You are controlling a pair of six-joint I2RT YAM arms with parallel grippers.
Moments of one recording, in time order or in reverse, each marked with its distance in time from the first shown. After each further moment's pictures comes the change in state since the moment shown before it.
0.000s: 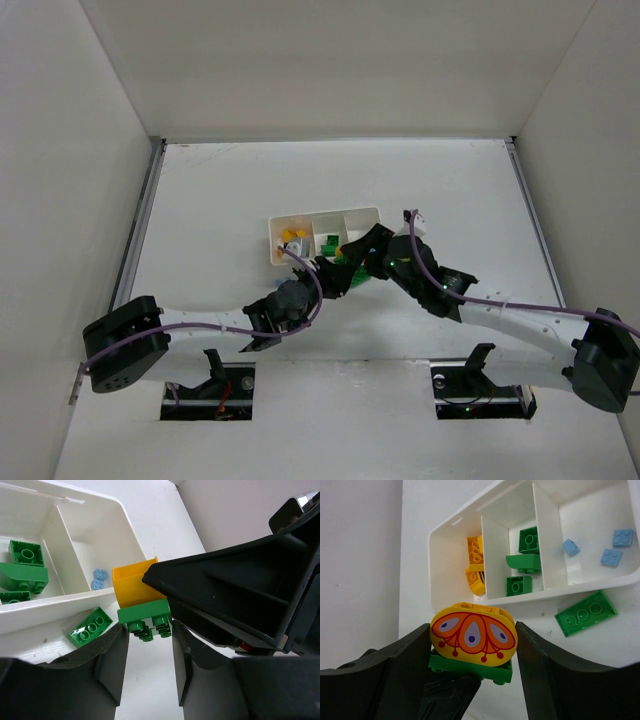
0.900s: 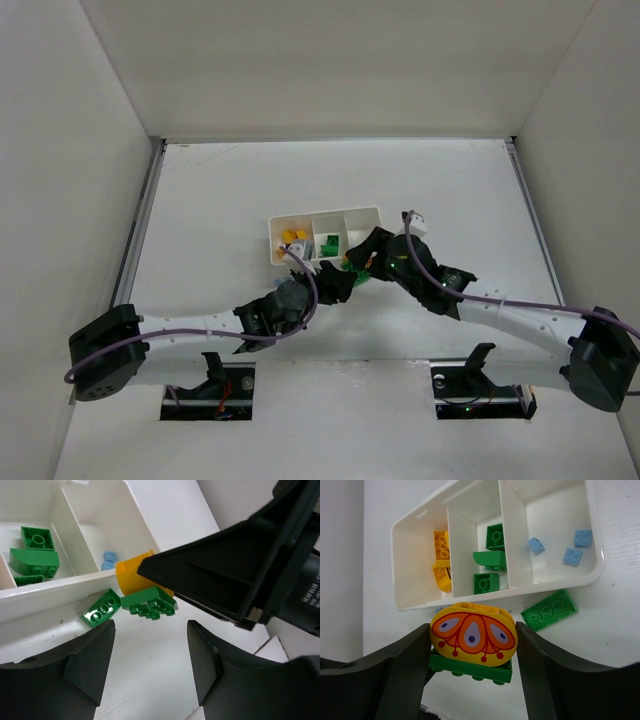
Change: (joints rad) left arm -0.023 -0.118 0.025 -0.242 0.029 0.031; right arm -0.028 0.016 0.001 -0.076 0.003 -0.082
